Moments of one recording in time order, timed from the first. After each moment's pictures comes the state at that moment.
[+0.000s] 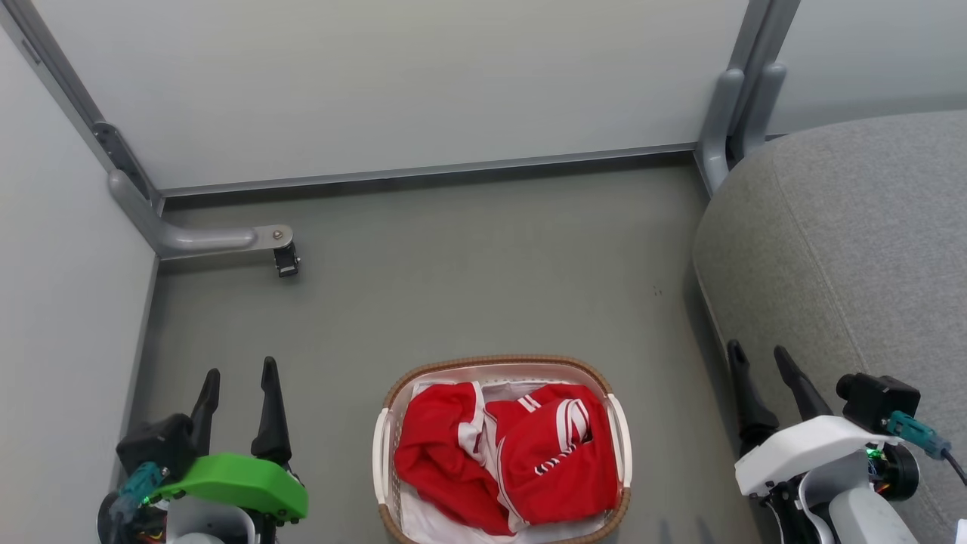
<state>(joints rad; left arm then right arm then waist) -0.07 0.11 -0.10 0.27 -0.41 -0.02 -0.16 -0.12 -0.08 0.04 0.33 0.48 0.13 -0.16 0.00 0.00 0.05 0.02</state>
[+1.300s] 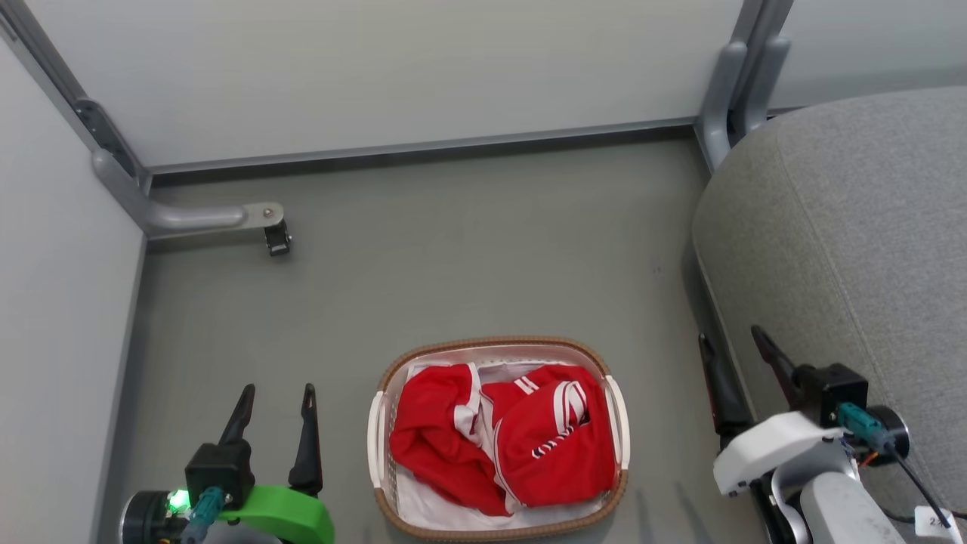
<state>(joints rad) -0.03 0.07 -0.09 0.32 -0.12 -0.06 -0.25 -0.16 -0.08 0.07 0.38 0.19 0.13 -0.25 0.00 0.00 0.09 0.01</state>
